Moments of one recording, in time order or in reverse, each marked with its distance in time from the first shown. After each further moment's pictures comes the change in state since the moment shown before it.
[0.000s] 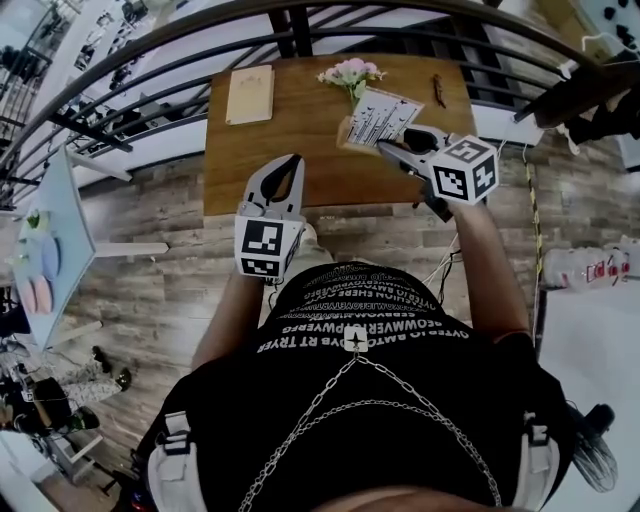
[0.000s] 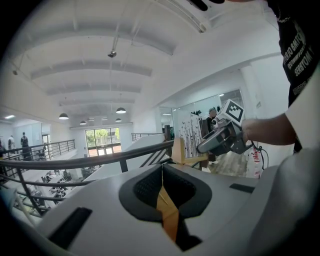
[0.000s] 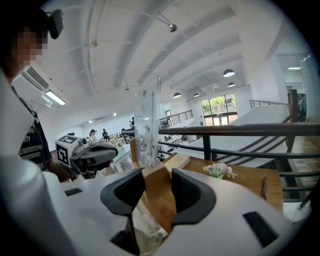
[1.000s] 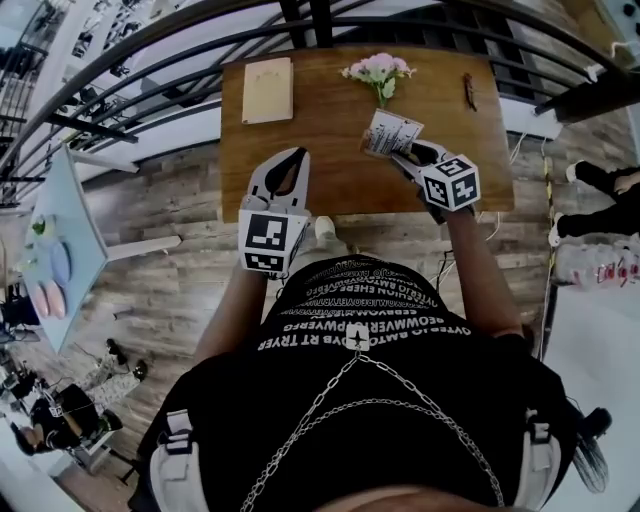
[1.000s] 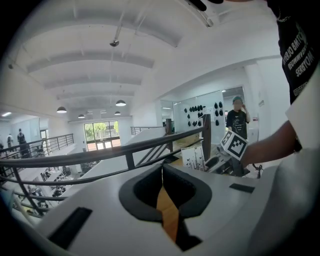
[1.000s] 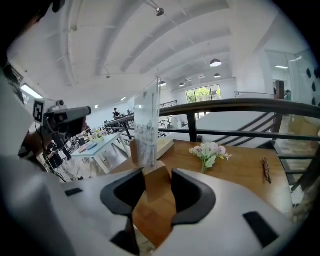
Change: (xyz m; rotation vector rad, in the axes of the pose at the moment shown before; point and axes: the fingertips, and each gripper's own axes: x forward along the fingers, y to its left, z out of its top) left arm 0.052 0.092 -0.024 -0.017 0.078 -0.026; right arm 0.120 -0.085 -0.084 0.084 0.114 -0.170
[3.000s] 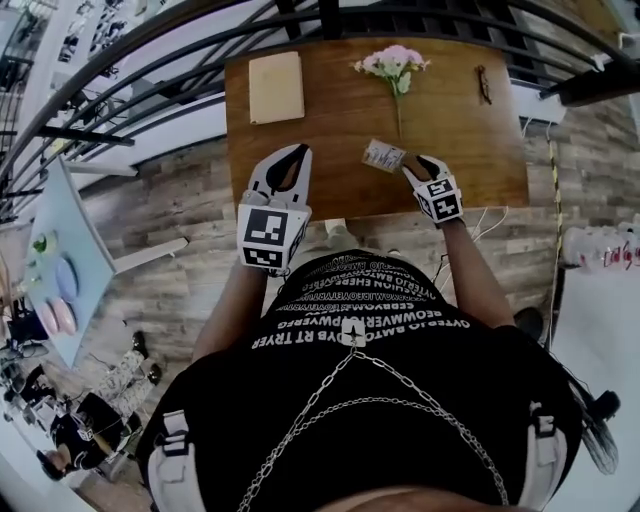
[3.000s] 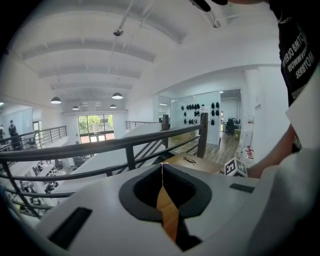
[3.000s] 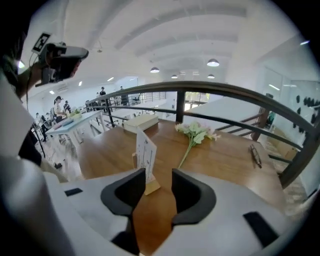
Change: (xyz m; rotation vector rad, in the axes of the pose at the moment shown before) left arm 0.016 0.060 -0.028 -0.033 0.057 -0.082; right arm 0.078 -0.030 -0.113 -0.081 0.131 -0.249
